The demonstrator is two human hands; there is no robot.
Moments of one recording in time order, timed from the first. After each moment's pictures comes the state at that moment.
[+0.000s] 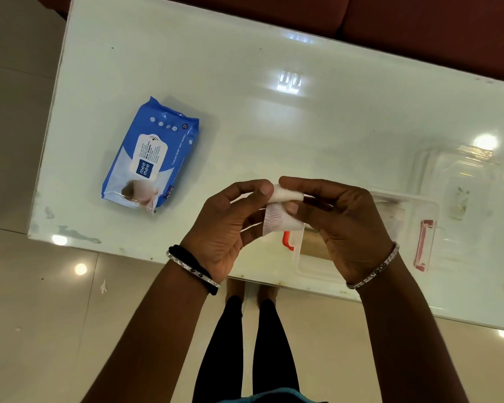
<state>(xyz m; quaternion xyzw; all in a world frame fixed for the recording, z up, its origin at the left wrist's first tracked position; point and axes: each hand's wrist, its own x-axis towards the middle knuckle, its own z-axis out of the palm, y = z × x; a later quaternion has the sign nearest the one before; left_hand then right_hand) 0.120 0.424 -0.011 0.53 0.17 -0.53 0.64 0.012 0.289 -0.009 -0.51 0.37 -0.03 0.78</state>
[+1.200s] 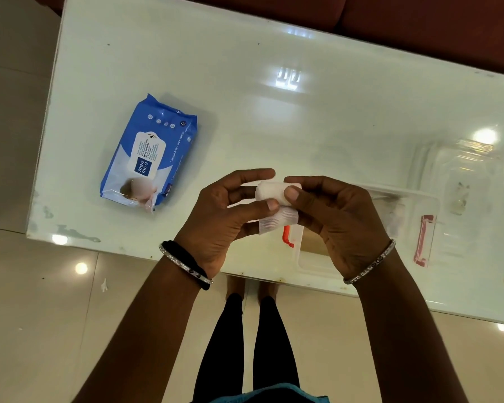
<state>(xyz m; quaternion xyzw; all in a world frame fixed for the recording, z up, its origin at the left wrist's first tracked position) 0.127 0.430 -0.006 0.60 0.05 -0.54 0.59 0.015 0.294 -0.004 -0.46 0.44 -0.02 0.77</state>
